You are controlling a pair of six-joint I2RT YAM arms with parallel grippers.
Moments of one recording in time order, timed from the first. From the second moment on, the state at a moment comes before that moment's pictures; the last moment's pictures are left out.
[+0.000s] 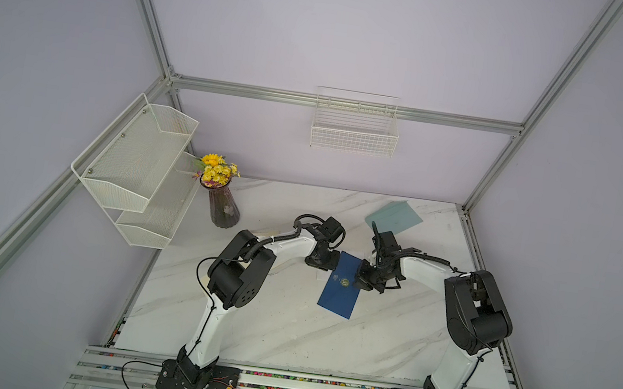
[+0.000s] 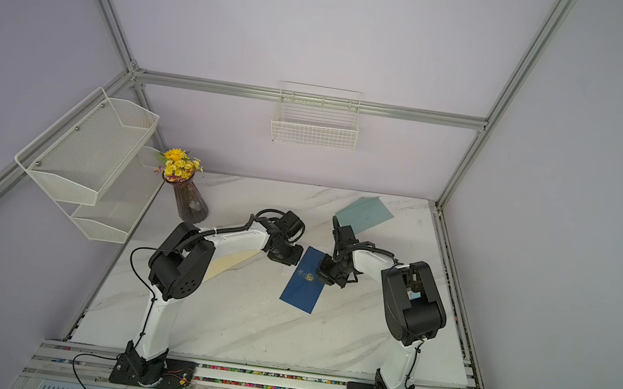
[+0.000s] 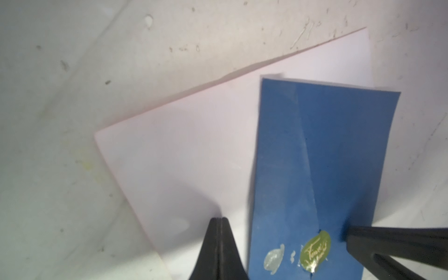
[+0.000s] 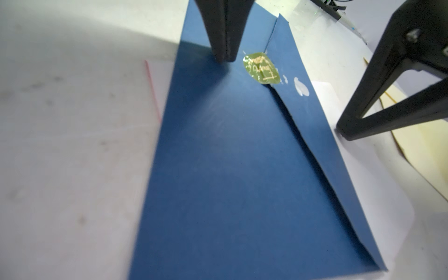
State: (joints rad) left arm -0.65 2.14 1.57 -0.61 0.07 -0.41; right arm 0.36 1.85 1.11 -0.57 -0.36 0.75
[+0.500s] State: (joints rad) left arm -0.65 2.13 1.55 -0.56 0.08 -0.41; right arm 0.41 1.71 1.12 -0.65 -0.38 0.69
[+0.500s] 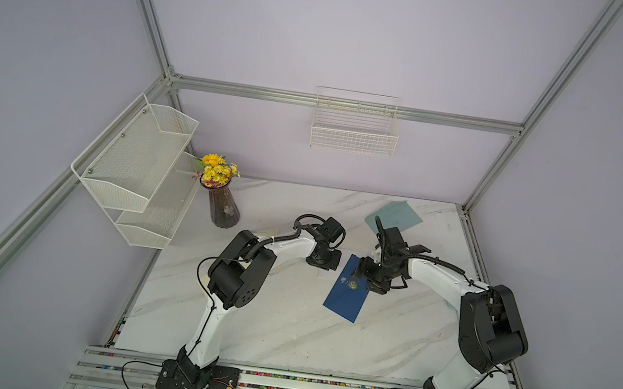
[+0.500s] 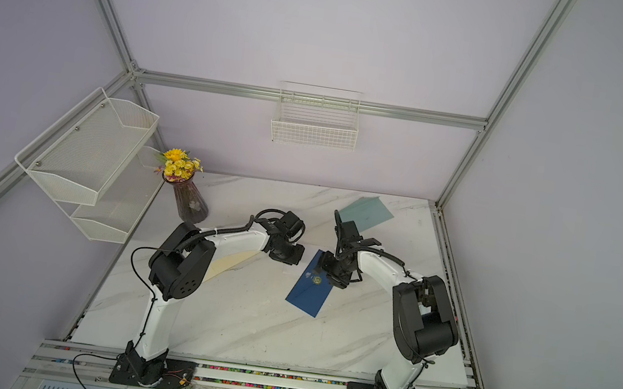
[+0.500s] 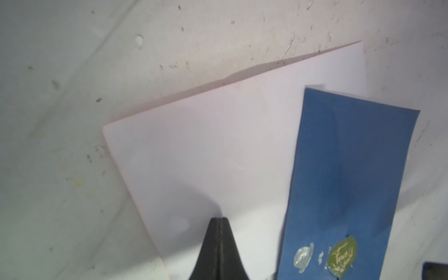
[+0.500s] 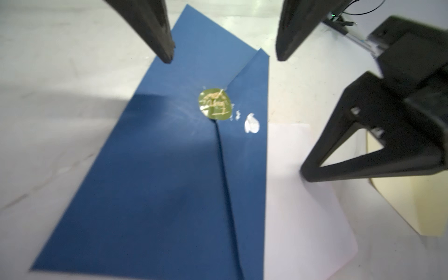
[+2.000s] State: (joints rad) left arm -0.63 2.11 1.50 -0.51 0.12 -0.41; right arm 0.49 1.81 1.09 -0.52 -0.19 0.68
